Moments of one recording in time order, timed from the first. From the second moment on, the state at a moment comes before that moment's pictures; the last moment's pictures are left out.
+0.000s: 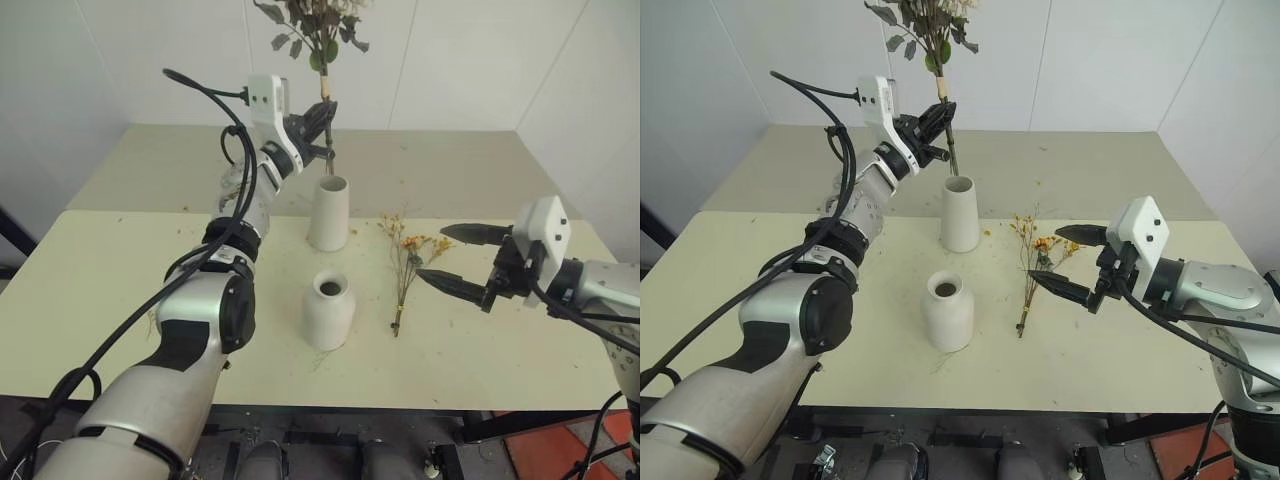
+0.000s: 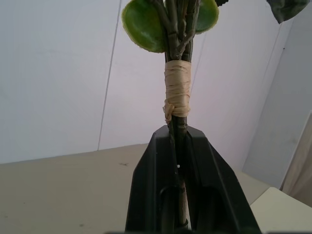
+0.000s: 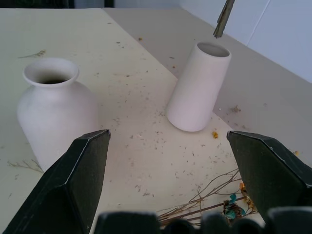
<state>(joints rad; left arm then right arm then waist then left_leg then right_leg) -1.42 0.15 0.29 1.23 -0.30 -0.13 -0.67 -0.30 -0.86 -0.24 -0.41 0.60 0.55 0.88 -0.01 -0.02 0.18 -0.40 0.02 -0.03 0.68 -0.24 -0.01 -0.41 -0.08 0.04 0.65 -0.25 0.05</state>
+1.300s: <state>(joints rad) -1.16 0.27 0.17 0.93 -0.18 -0.01 -0.81 -0.32 -0.86 -0.22 -0.37 0.61 0.58 0.85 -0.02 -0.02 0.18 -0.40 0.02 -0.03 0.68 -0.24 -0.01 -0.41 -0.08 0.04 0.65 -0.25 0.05</state>
